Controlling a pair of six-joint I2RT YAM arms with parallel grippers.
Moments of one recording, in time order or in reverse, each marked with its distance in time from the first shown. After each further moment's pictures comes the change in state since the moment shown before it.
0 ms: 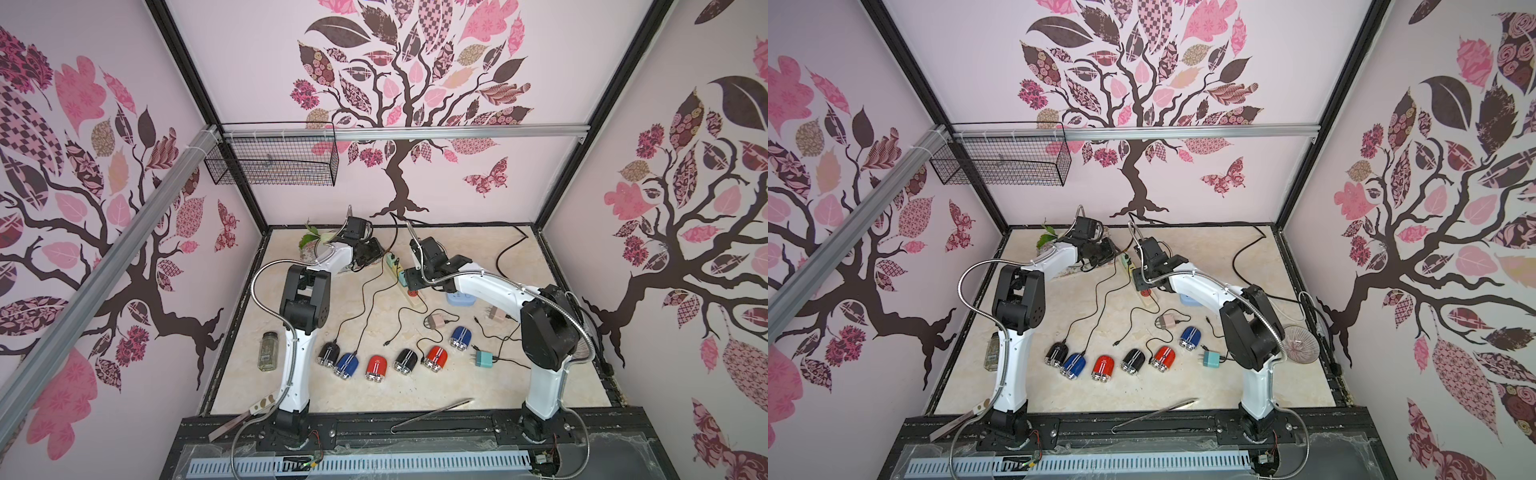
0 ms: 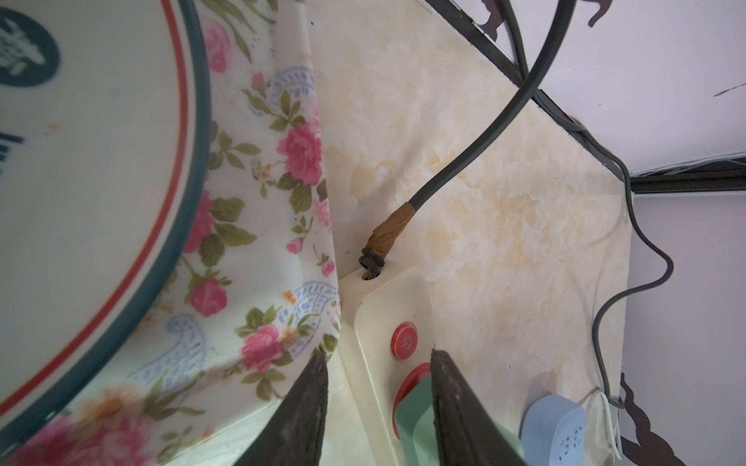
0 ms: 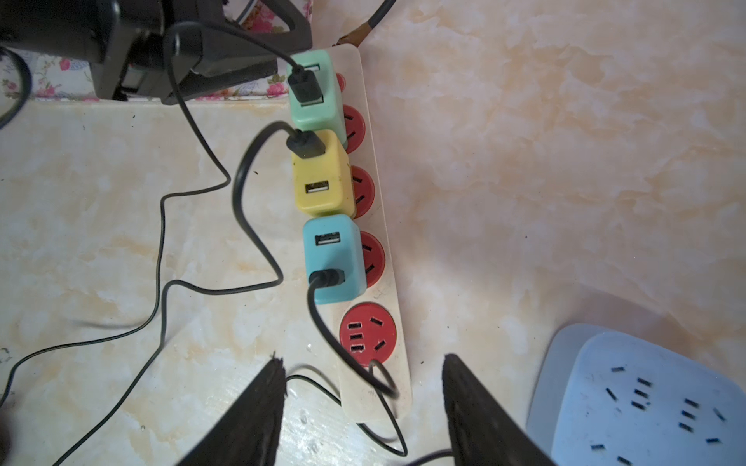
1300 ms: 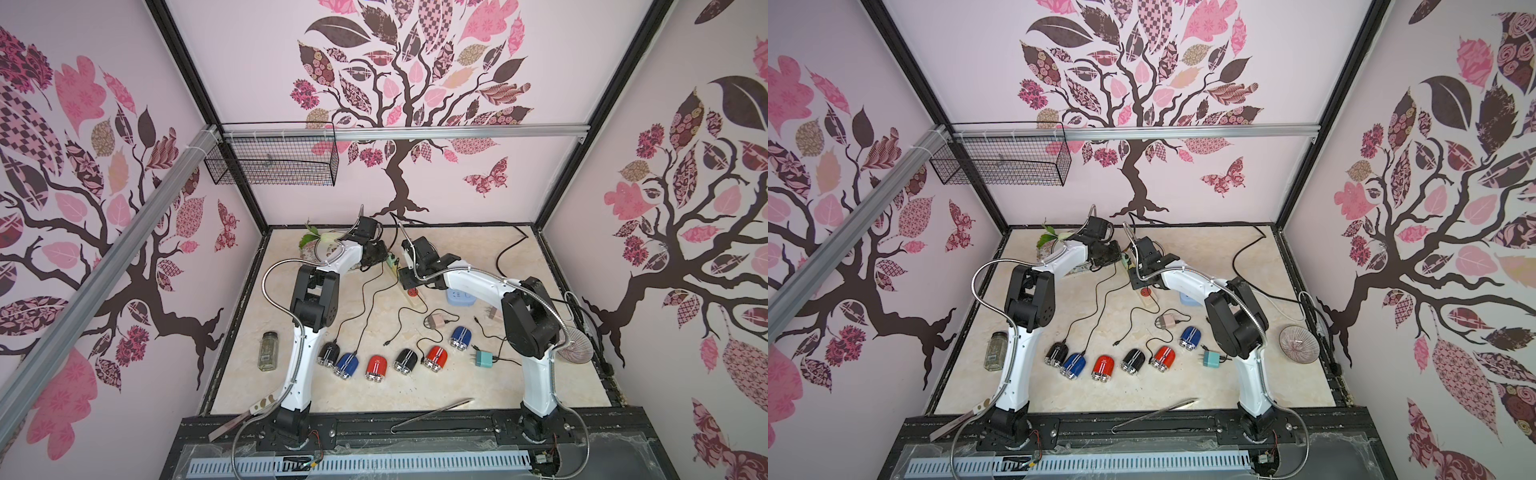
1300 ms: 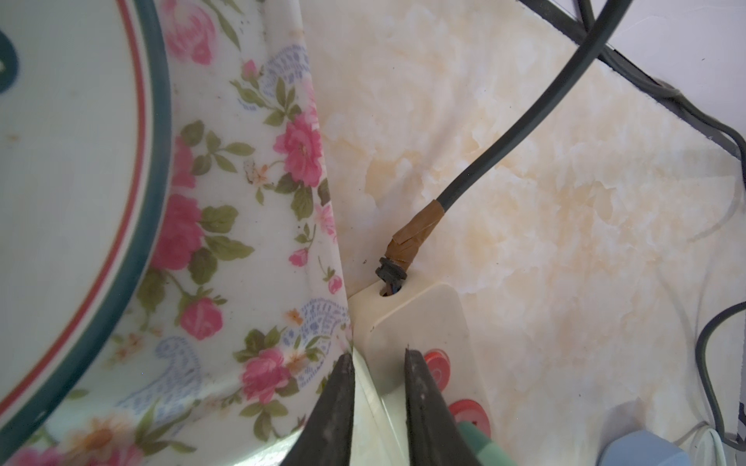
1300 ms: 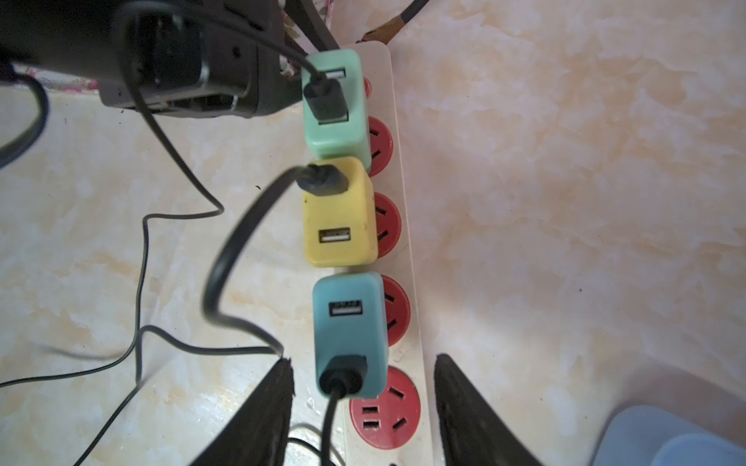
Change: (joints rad) left arm -0.041 0.081 0.143 -0.147 -0.152 0.089; right arm -0.013 0.135 0.099 0.039 -0.043 -0.055
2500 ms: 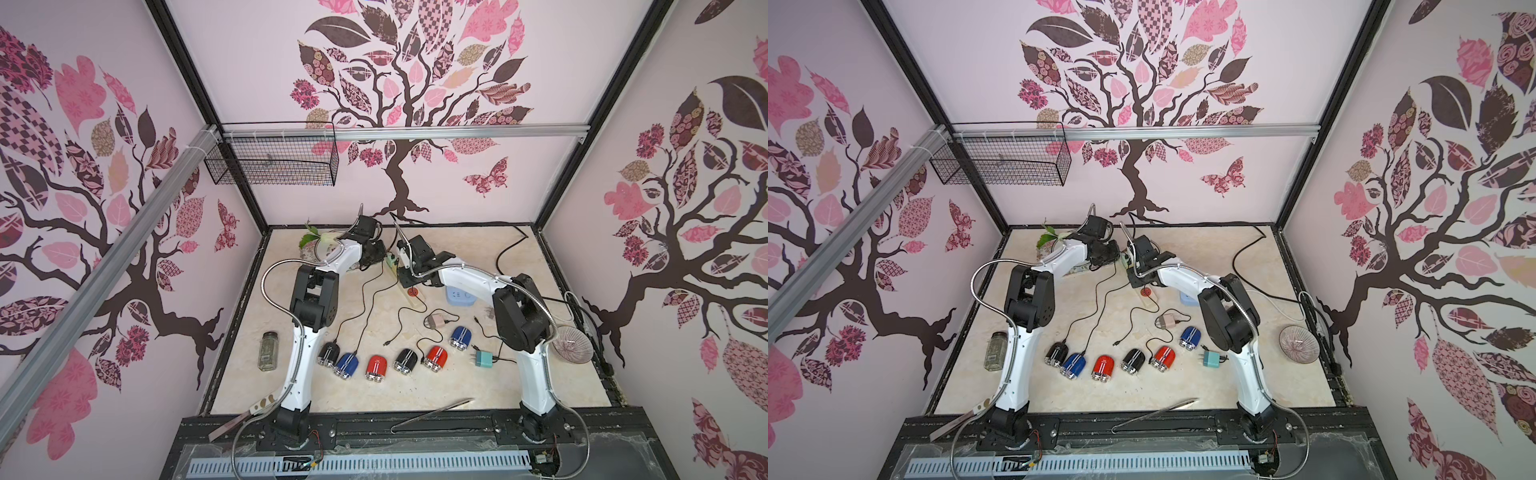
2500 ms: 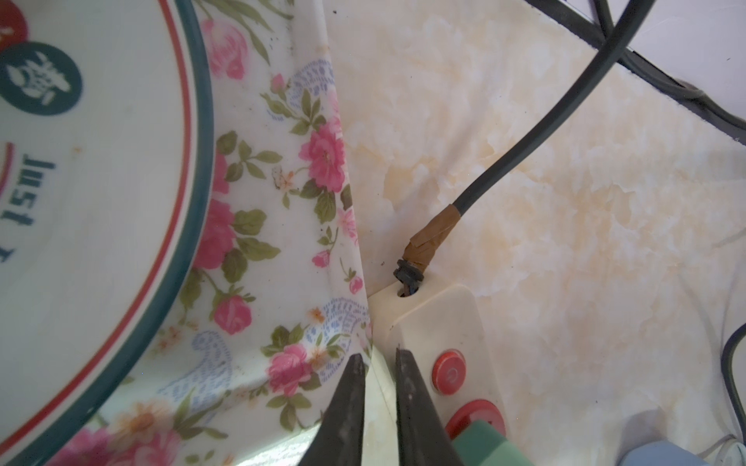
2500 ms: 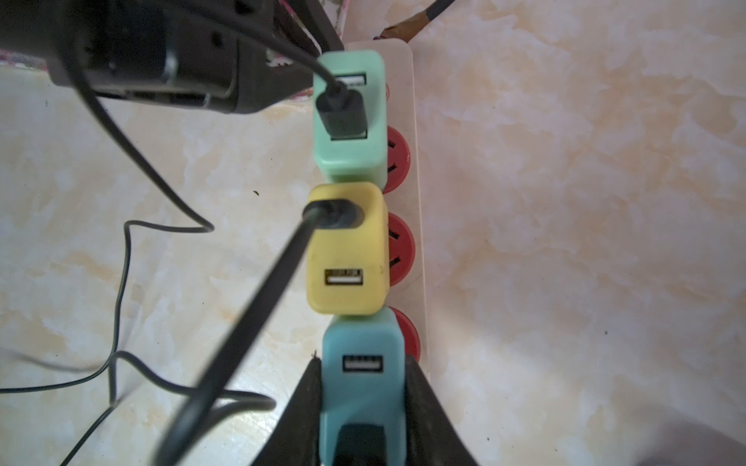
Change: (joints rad) left arm 0.003 0.000 0.023 -0.043 -0.032 0.017; right arm -0.006 0.076 0.074 -0.019 -0.027 -0.060
